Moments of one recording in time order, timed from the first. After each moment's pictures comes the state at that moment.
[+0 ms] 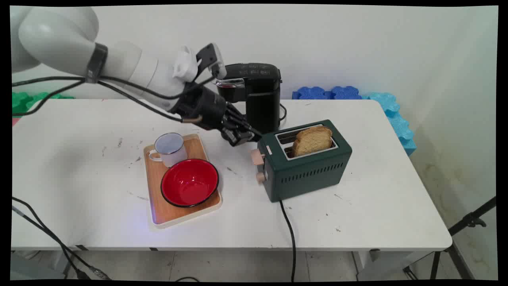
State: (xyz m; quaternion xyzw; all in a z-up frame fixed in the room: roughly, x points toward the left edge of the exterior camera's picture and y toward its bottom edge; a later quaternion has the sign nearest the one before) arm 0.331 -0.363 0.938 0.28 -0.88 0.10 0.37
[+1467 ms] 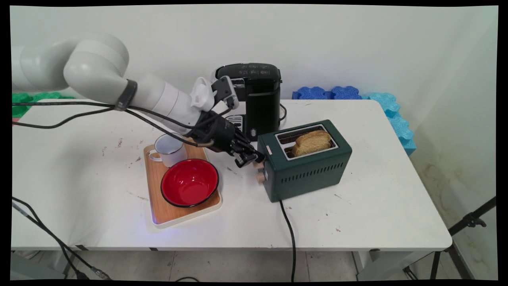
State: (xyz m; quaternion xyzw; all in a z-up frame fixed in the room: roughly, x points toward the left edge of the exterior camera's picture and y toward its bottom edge) arm 0.316 -0.371 0.880 0.29 -0.89 0.08 0.35
